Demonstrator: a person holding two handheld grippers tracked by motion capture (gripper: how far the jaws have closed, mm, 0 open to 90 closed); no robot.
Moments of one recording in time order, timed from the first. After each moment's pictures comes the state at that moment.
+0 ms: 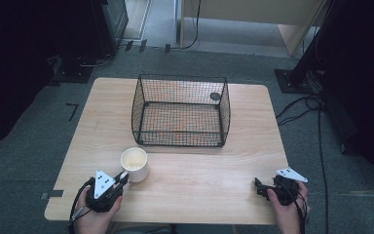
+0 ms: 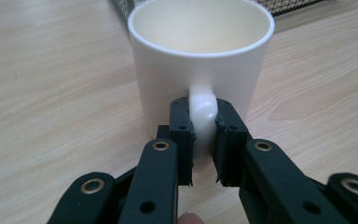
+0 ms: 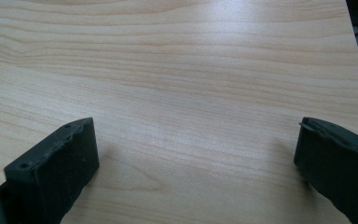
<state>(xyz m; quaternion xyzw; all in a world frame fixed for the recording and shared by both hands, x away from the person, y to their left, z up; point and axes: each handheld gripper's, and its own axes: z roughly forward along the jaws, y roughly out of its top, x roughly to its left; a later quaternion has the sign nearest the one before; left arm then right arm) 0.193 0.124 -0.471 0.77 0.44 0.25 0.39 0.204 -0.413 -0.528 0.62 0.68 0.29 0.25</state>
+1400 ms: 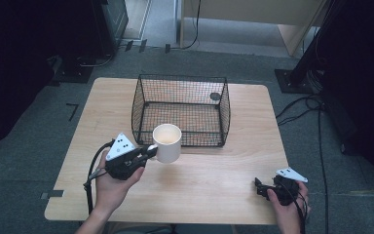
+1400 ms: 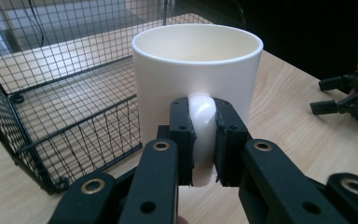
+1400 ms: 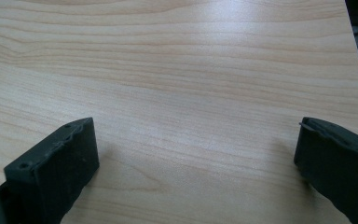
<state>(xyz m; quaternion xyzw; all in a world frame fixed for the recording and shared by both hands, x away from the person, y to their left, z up) 0.252 0.066 -0.383 0.78 0.35 0.15 0.50 0.204 -0.413 -0.528 0.62 0.68 0.29 0.25</state>
